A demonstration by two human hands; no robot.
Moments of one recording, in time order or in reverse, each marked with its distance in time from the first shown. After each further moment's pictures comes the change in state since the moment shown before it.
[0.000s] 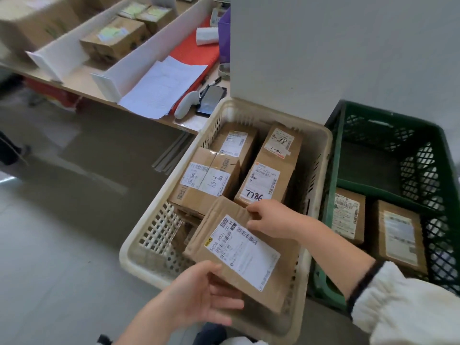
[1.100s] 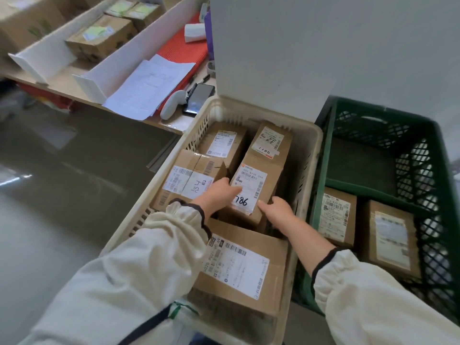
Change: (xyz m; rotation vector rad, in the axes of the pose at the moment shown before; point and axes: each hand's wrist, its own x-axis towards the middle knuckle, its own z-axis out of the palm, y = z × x) left_hand 0.127 0.159 0.056 0.929 0.520 0.529; right_hand 0.062 0.094 0.021 0.702 0.374 0.446
